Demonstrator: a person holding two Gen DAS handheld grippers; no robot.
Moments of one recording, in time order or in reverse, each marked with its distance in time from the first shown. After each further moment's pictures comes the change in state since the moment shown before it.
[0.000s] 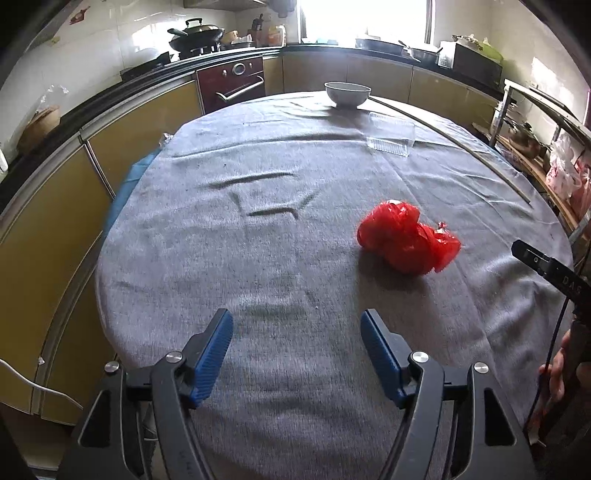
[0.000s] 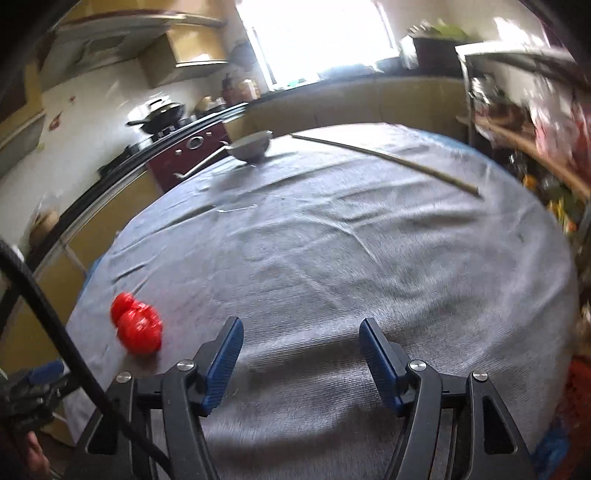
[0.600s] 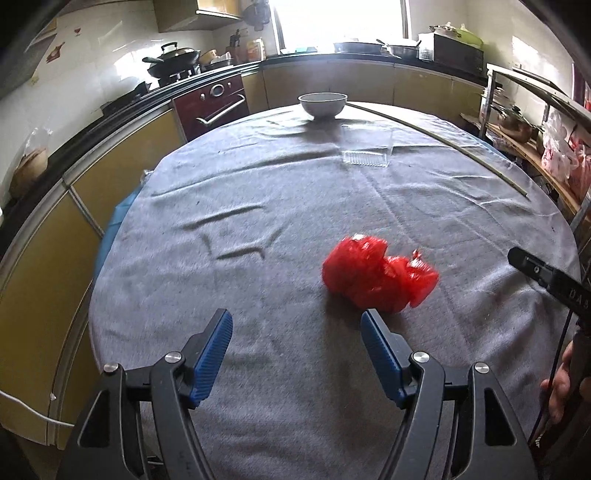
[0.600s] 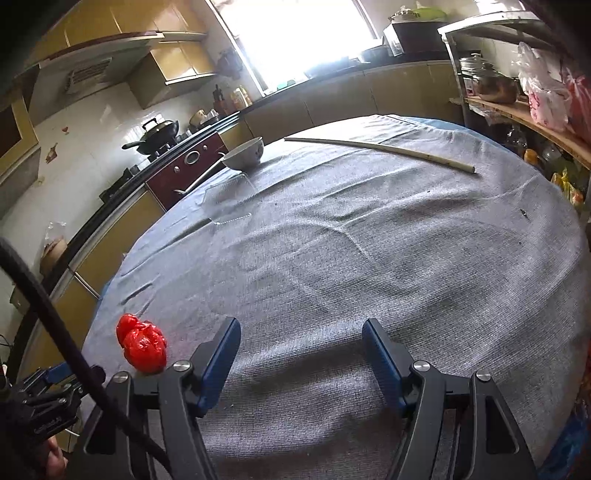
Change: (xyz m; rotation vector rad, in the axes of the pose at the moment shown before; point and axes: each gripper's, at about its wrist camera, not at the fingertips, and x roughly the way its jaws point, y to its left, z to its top) left arm 0.006 -0.040 0.025 0.103 -0.042 0.024; right arm 0.005 -0.019 0.000 0.082 -0.018 0.070
